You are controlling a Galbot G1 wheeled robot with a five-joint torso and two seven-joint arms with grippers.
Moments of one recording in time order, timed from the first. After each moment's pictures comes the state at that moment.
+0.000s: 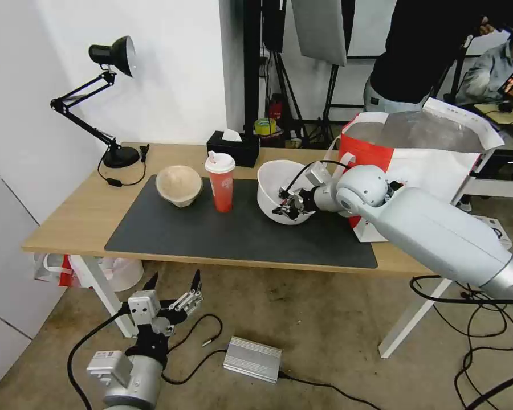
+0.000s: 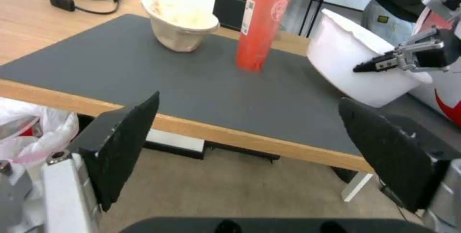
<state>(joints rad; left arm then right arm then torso) 1.81 -1.58 -0.51 -2.40 -0.19 0.19 0.03 0.00 0.89 -0.60 1.47 0.73 -0.72 -0.42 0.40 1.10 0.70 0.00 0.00</state>
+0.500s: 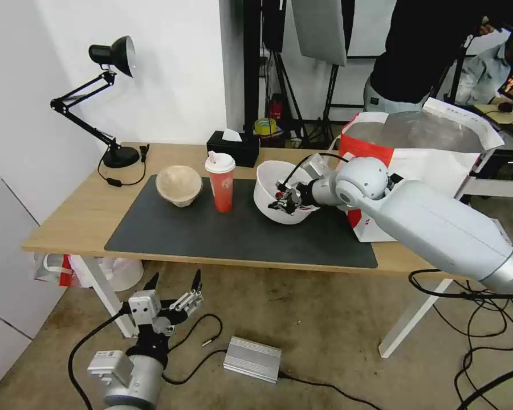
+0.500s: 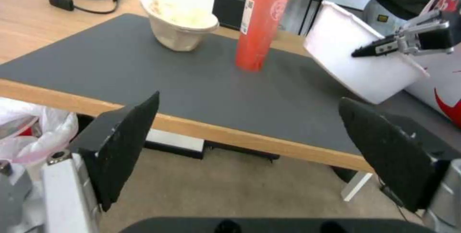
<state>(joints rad) 1.81 -1.58 -0.51 -2.40 -0.19 0.19 0.02 0.03 0.90 -0.60 1.49 0.75 -0.72 -0.44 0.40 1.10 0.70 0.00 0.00</state>
